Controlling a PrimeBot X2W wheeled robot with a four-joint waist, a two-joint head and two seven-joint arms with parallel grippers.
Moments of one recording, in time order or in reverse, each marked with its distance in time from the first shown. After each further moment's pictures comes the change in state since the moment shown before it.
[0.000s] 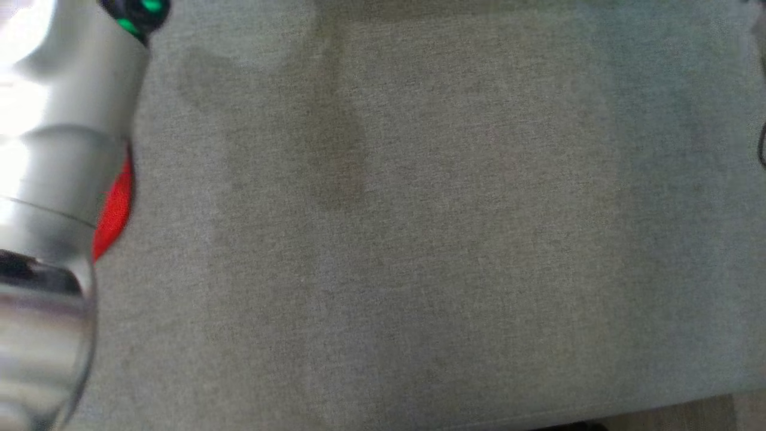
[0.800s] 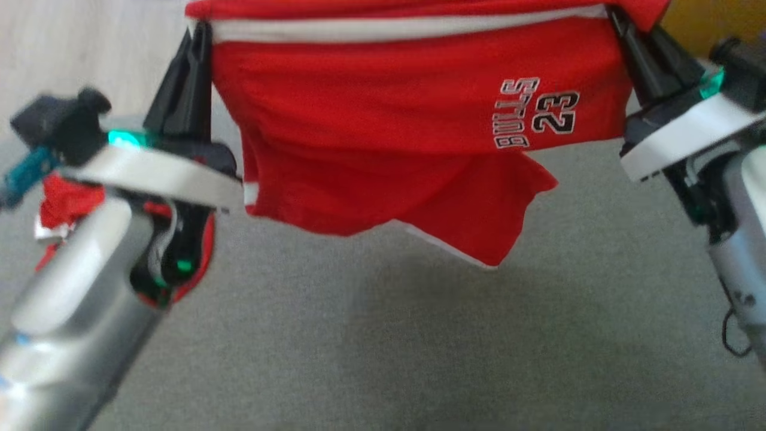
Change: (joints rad) left arm 0.710 0.245 -0.012 -0.745 -0.100 0.268 0.104; right arm 0.722 -0.105 -0.137 -0.731 0.030 0.000 0.236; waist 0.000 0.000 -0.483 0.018
